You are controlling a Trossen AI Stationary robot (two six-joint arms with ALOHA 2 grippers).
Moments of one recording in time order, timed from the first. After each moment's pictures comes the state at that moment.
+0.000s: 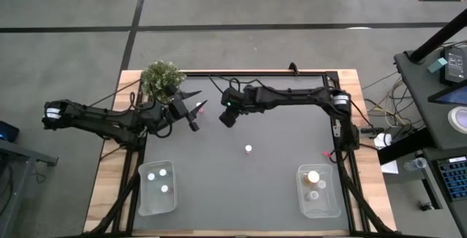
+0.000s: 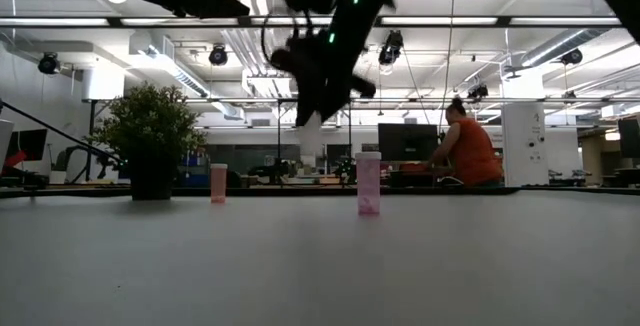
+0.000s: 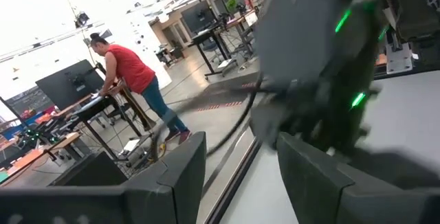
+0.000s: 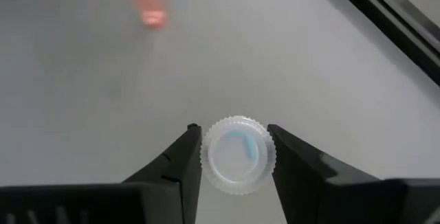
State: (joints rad) left arm -0.03 0.90 0.55 0.38 -0.64 0.46; right arm -0.17 2.04 1.72 -0.69 0.27 0.41
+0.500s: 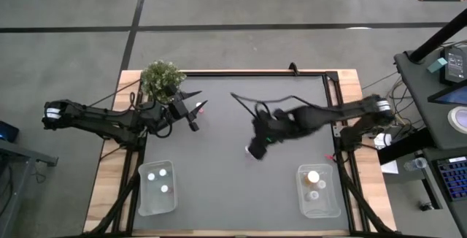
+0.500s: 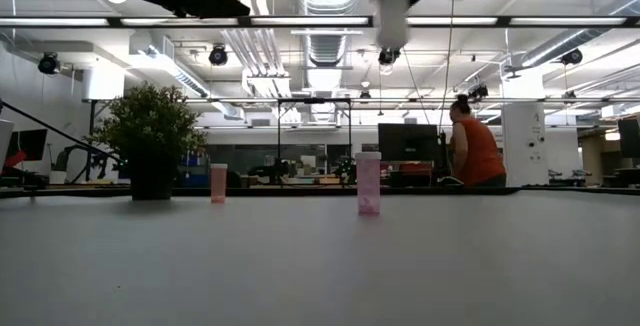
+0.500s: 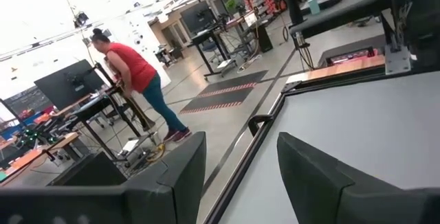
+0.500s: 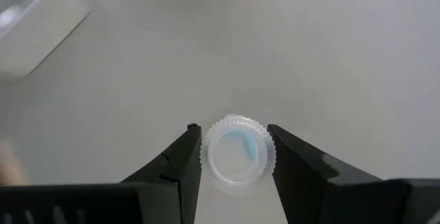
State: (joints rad) left arm -0.03 0.90 0.55 0.38 -0.64 0.46; right arm 0.19 1.66 1.63 -1.03 0.25 0.78
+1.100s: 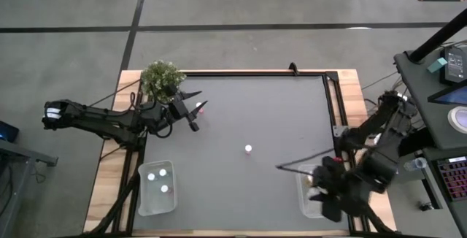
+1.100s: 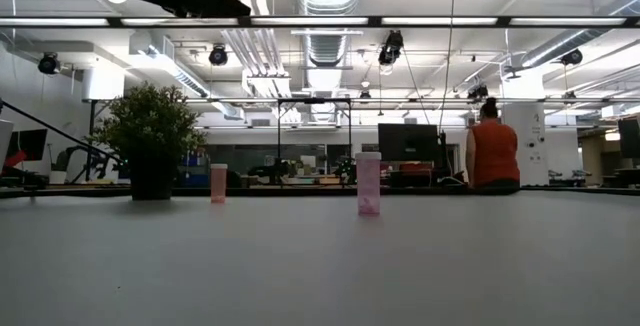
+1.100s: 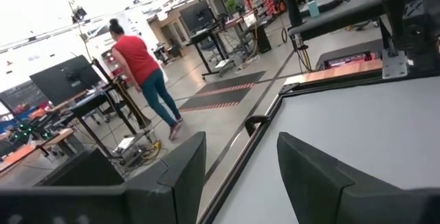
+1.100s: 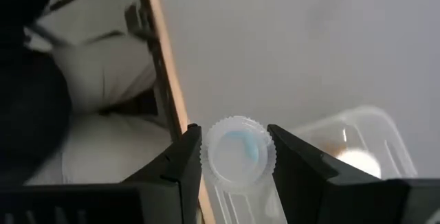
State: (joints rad) left arm -0.03 0.90 0.55 0.39 -0.63 0.42; right arm 0.93 1.39 1.43 -1.13 0.28 1.19
